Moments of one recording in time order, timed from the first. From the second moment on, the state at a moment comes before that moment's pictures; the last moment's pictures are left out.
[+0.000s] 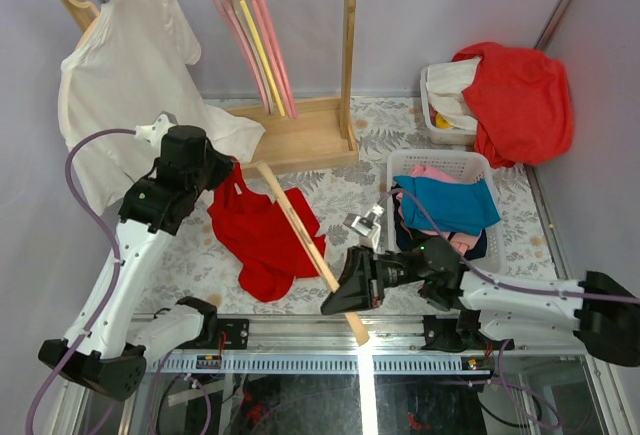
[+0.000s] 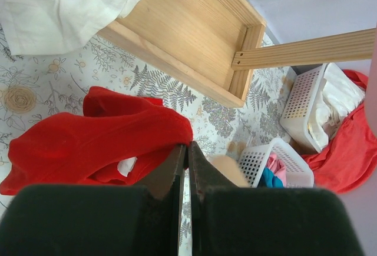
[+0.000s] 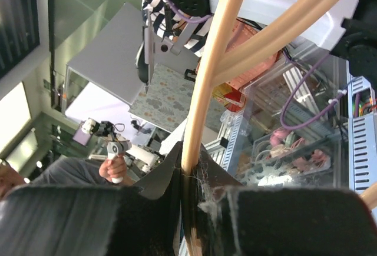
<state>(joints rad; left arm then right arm) -0.31 1.02 1.25 -0.81 -0.26 -1.00 1.16 1.06 0.39 0.98 -0.67 1.21</state>
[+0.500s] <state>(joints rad) -0.31 1.04 1.25 -0.80 -0.26 -0.99 1.19 1.00 0.40 0.82 -0.72 1.18</state>
